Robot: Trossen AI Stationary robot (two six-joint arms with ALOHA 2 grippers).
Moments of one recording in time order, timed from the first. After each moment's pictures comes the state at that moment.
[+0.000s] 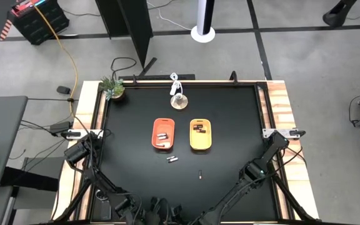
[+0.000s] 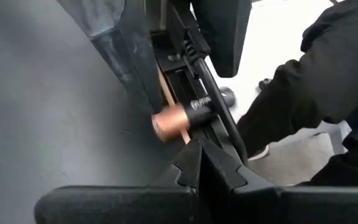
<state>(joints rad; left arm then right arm) -0.89 2.08 1.17 0.18 -0.37 -0.37 0.73 2.65 2.36 -0.62 0.58 0.14</state>
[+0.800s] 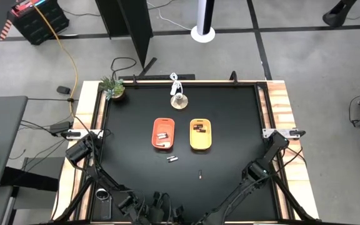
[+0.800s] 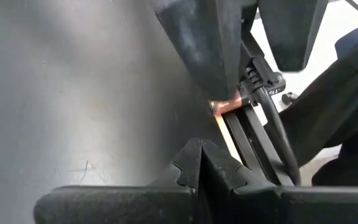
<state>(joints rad) -0.85 2.08 1.17 0.20 -0.44 -0.37 0.75 2.61 2.36 -0.68 0.60 0.14</state>
